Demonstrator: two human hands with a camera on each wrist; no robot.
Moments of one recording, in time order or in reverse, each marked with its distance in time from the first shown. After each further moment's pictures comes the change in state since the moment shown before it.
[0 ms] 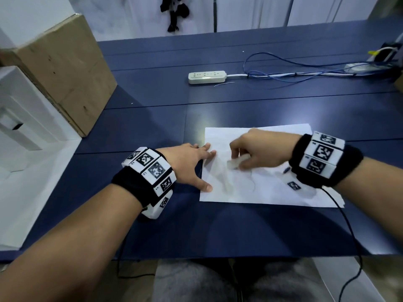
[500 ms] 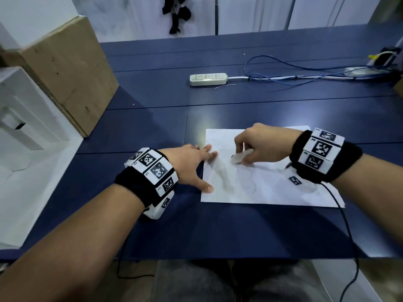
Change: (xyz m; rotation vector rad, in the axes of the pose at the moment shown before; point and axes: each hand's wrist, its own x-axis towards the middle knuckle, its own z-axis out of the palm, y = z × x) left_hand 0.000 0.001 0.000 0.013 0.010 -0.006; right_hand 0.007 0.012 -0.006 0.017 0.019 0.089
